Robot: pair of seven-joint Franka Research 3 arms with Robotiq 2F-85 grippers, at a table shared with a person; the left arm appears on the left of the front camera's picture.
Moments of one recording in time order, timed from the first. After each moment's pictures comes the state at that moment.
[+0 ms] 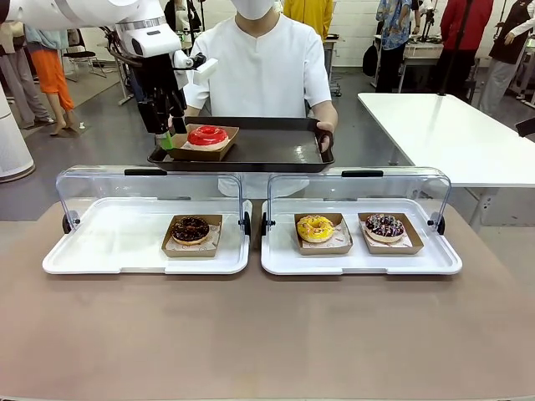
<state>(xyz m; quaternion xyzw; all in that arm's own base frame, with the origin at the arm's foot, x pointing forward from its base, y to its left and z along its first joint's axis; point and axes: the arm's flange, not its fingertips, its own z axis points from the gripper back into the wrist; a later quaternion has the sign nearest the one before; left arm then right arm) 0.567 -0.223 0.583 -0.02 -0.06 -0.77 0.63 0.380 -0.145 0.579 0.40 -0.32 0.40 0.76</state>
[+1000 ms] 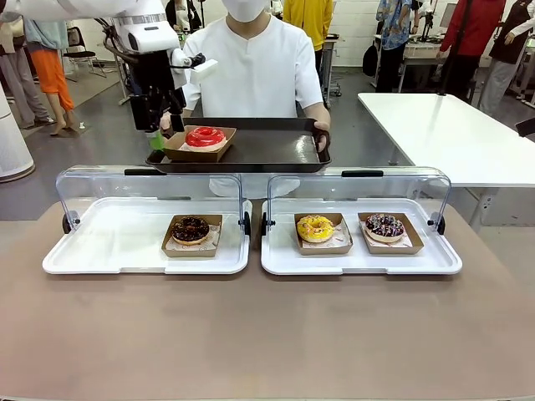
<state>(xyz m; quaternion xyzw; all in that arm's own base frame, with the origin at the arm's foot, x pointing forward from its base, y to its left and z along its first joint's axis) 0.538 -0.223 0.594 -0.03 -0.02 -0.79 0.61 0.380 -0.145 0.578 0.40 -0.32 0.40 0.76</state>
